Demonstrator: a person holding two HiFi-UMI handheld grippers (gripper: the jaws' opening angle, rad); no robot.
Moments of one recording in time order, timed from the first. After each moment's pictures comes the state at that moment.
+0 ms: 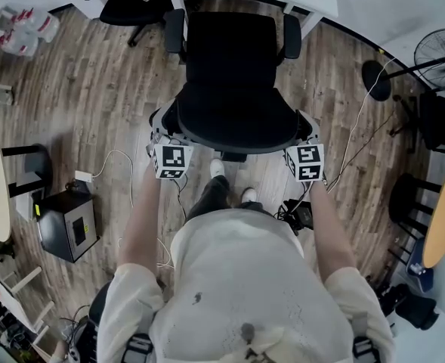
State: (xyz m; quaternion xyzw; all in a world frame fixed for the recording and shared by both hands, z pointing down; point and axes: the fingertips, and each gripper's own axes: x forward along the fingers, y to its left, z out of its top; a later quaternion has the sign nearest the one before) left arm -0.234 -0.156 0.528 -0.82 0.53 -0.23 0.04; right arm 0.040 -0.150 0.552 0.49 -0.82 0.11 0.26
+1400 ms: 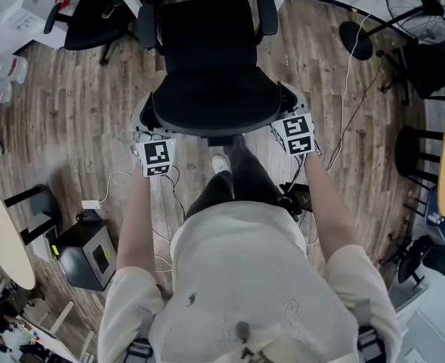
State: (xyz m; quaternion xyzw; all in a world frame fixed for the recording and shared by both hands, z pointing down) left arm -0.252 -0.236 0.534 -0.84 0.50 -0.21 0.07; right arm 0.021 -0.213 0.559 0.52 -0.81 0.10 0.26
